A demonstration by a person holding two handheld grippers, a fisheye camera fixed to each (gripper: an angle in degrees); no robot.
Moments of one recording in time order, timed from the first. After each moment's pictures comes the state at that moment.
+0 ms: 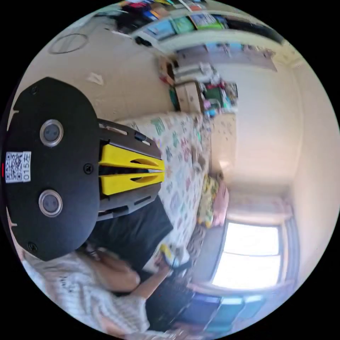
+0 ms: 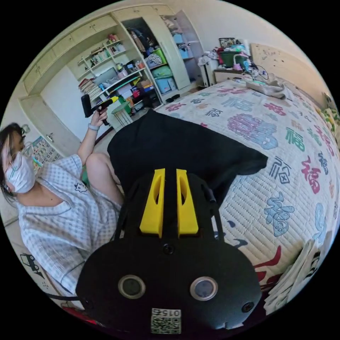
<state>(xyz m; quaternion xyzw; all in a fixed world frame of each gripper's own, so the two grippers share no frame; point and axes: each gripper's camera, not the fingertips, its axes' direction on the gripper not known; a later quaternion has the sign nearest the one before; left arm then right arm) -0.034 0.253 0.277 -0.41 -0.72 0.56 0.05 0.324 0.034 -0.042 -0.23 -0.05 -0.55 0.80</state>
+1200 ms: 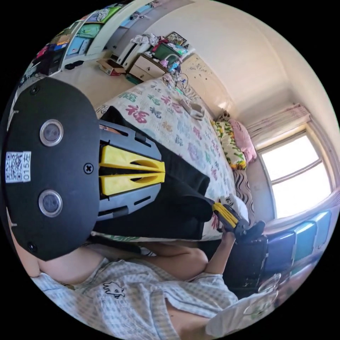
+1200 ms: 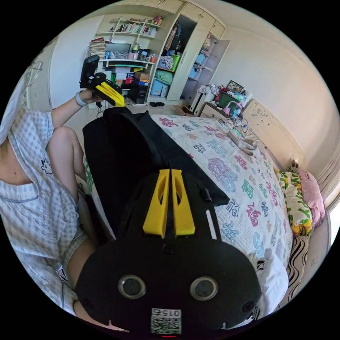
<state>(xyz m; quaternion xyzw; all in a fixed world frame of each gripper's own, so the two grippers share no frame) -0.267 0.328 0.151 -0.61 -0.63 0.47 -0.11 0.216 0.130 -0.052 -0.04 0.13 -0.68 0.72</state>
